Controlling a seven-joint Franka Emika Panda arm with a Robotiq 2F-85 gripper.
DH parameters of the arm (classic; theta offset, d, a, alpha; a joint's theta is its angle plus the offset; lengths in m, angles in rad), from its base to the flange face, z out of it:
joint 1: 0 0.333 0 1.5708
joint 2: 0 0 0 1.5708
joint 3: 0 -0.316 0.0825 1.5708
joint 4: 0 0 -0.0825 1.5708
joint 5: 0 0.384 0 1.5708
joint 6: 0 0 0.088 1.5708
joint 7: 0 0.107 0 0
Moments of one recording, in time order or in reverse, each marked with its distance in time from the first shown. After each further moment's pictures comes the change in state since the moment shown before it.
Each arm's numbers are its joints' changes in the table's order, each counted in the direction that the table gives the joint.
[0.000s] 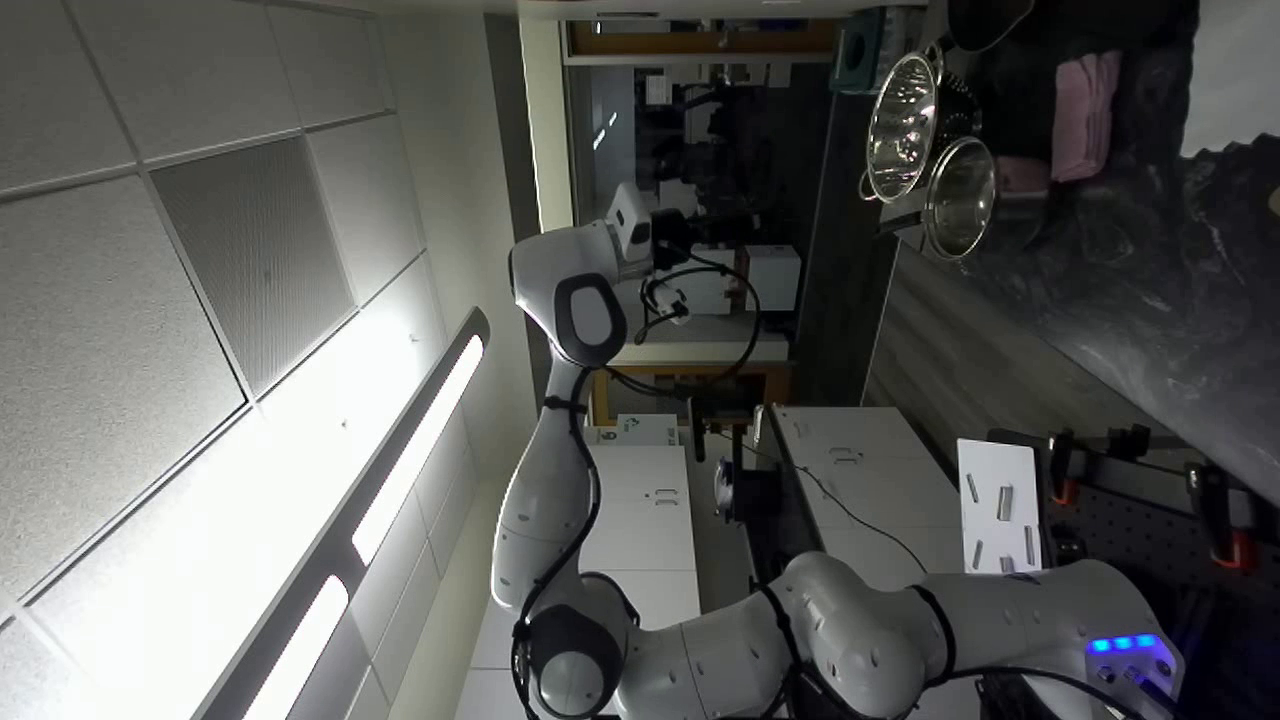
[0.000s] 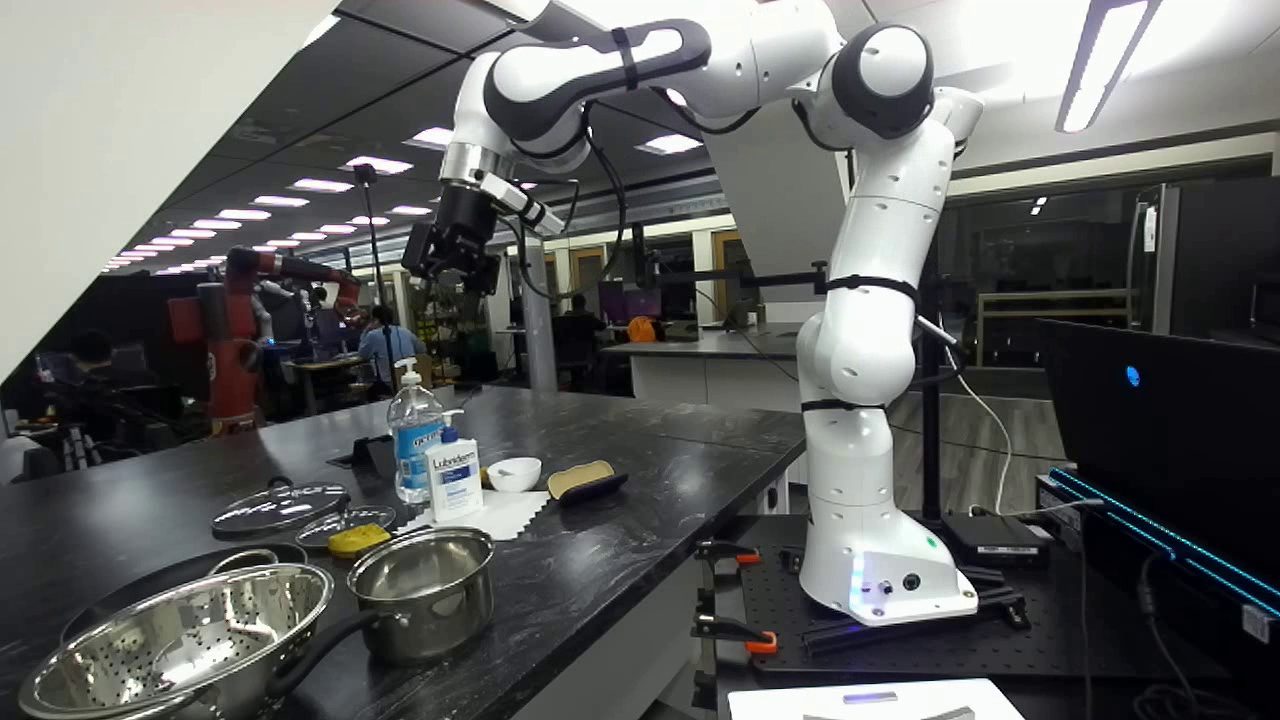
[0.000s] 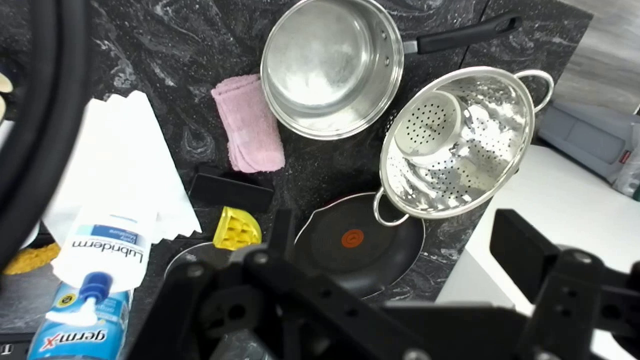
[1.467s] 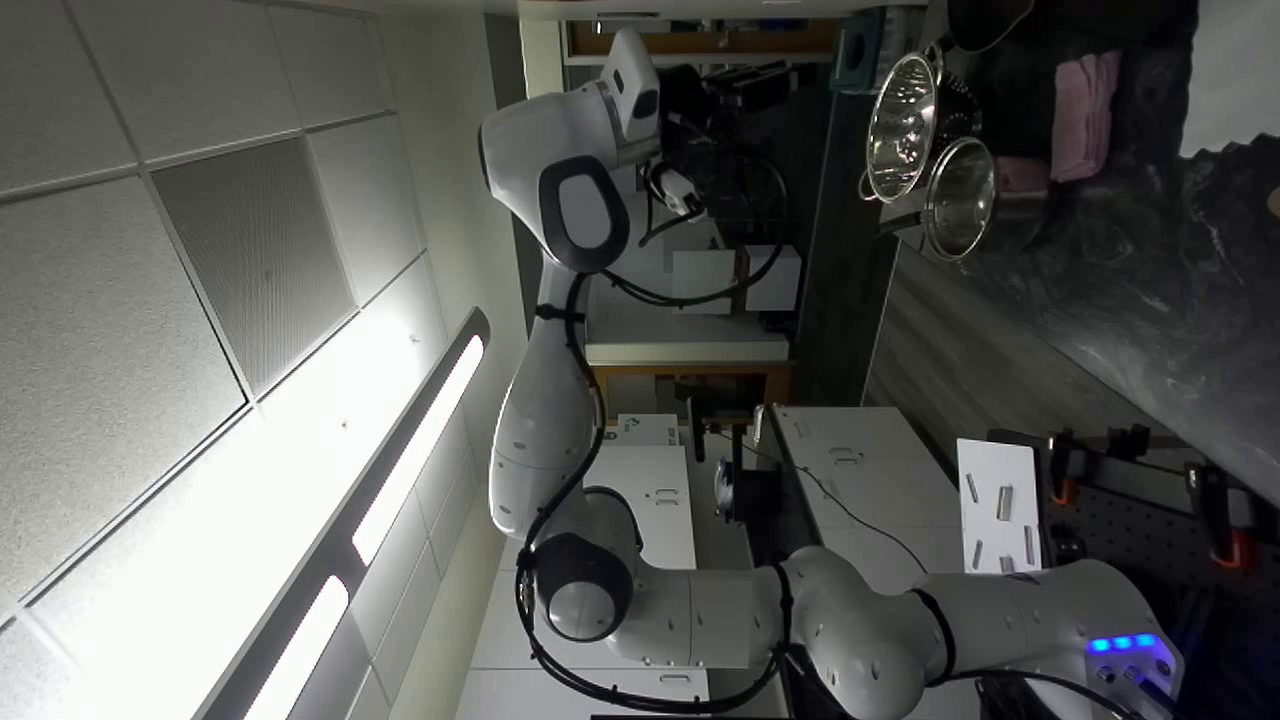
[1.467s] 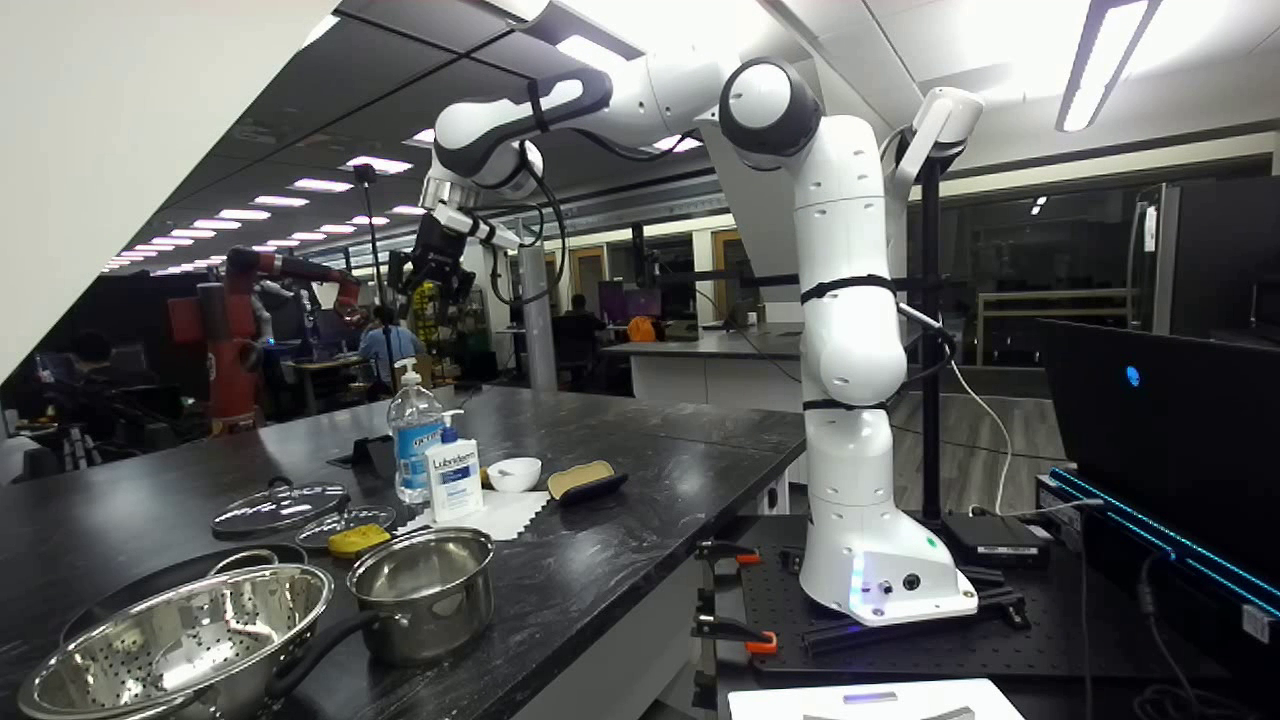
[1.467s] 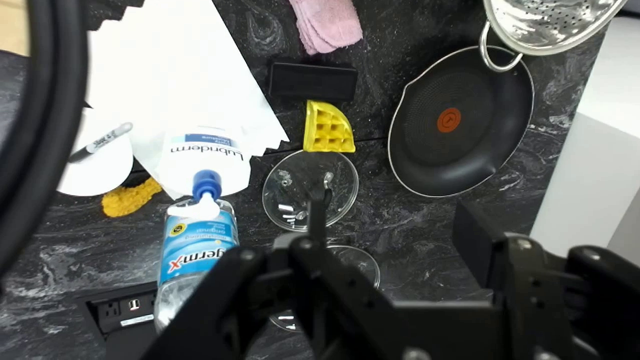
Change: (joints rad) arm -0.098 -0.352 0.142 -0.367 -0.010 0.001 0.048
